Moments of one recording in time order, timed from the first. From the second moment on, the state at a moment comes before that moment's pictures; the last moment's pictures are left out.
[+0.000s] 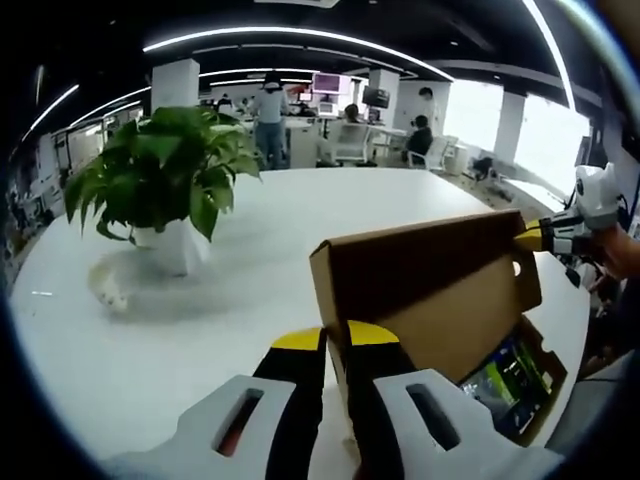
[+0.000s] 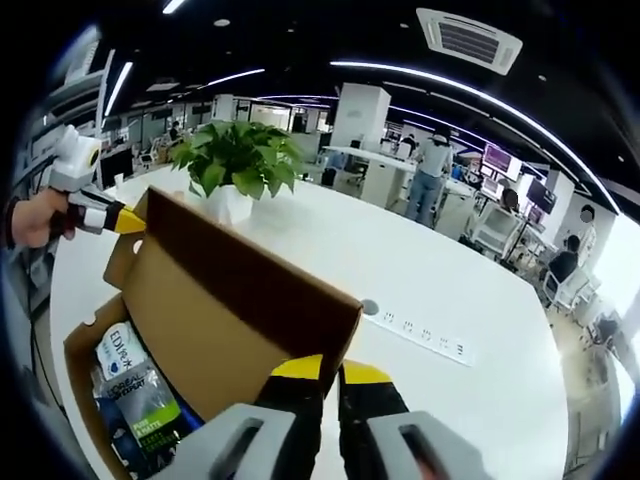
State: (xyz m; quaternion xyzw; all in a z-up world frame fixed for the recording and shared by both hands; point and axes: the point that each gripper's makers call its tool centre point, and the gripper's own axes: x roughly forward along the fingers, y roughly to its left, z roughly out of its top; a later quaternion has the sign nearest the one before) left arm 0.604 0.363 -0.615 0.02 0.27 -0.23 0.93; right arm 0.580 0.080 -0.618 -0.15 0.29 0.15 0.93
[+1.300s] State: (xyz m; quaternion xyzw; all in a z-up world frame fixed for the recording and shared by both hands) left arm 0.651 0.365 -0.681 0.05 0.34 -0.21 0.92; right arm 0.609 0.076 -0.678 -0.17 0.36 0.14 0.91
